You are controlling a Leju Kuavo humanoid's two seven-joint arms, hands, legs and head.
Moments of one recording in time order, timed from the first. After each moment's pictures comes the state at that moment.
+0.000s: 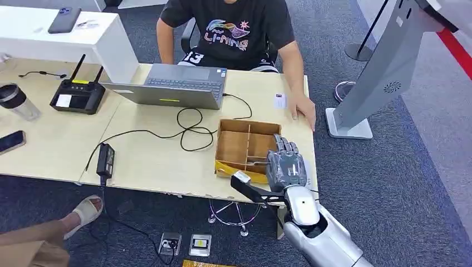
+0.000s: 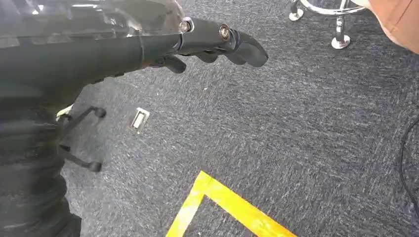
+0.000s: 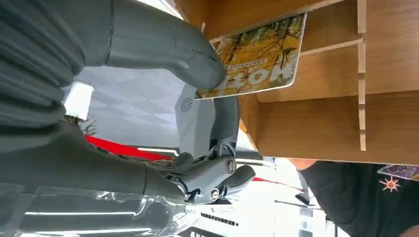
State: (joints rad) left arm -0.11 0.12 -0.69 -0.01 1.04 0.70 -0.15; right arm -0.52 -0.06 0.82 -1.09 1.27 -0.15 0.41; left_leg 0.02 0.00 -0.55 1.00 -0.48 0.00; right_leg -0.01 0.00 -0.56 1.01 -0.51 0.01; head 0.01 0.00
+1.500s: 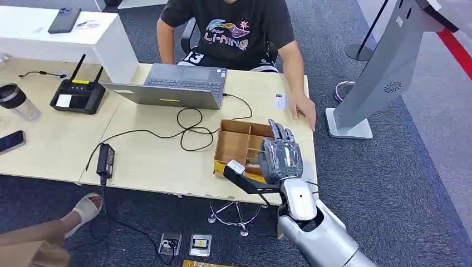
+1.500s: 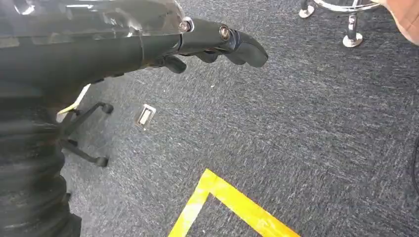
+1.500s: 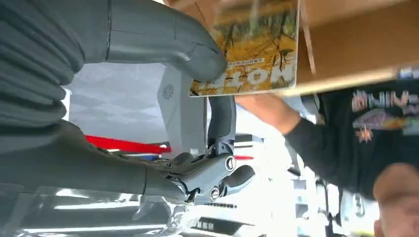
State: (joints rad) left arm -0.10 0.12 -0.69 -0.01 1.05 0.70 -0.13; right arm -0.56 -0.03 0.81 -1.13 1.27 -0.24 0.40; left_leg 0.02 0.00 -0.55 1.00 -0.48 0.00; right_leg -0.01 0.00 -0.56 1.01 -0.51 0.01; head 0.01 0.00
